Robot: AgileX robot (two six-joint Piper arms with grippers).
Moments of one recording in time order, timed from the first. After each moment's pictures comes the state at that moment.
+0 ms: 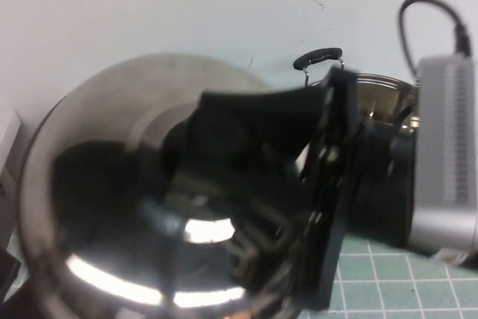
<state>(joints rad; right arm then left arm) 0.79 1.34 -0.79 -0.72 -0.95 0.44 -0.09 0.18 -0.08 0.90 -0.70 -2.43</state>
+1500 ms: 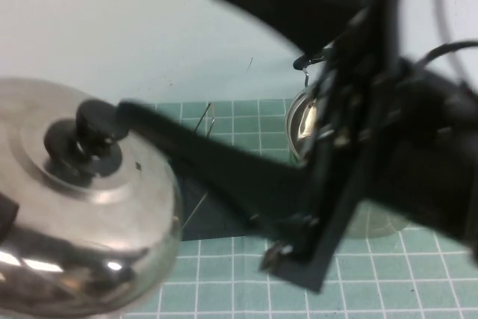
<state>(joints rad) 0.97 1.29 -0.91 -0.47 -0.87 0.07 -0.09 0.24 -0.28 1.06 -0.57 -2.35</state>
